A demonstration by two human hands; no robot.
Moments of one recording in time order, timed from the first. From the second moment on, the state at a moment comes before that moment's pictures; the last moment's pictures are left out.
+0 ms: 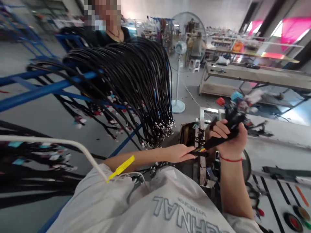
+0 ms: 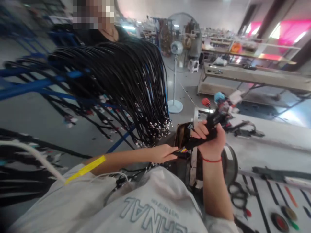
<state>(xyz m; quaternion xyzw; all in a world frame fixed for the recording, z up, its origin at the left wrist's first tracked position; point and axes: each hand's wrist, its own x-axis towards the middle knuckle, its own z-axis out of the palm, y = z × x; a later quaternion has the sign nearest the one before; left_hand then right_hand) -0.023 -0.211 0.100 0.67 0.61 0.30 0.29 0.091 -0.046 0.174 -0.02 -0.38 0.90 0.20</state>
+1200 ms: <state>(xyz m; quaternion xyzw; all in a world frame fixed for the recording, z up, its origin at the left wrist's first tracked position) -0.149 -0.283 0.085 0.47 0.75 0.45 0.09 -0.114 -0.148 0.165 -0.02 -0.48 0.82 0.30</state>
